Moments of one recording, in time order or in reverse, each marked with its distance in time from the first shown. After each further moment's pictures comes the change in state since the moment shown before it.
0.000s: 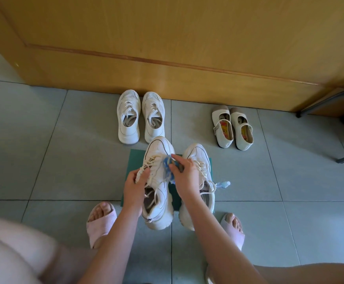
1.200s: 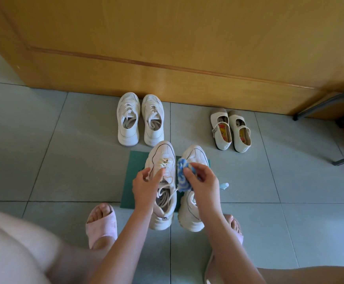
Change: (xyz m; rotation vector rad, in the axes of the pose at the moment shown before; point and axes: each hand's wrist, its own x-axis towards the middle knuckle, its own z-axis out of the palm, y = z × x) left_hand -0.003 -0.003 0.022 0.214 0.057 0.082; right_hand -0.038 -0.007 -0.044 0.449 0.093 0.147
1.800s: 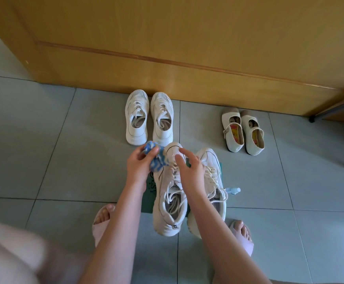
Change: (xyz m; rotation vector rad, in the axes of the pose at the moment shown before) left_hand 0.048 0.054 -0.024 -0.361 -0.105 0.010; right_hand 0.041 -0.002 0.064 -0.239 -0.084 0.032
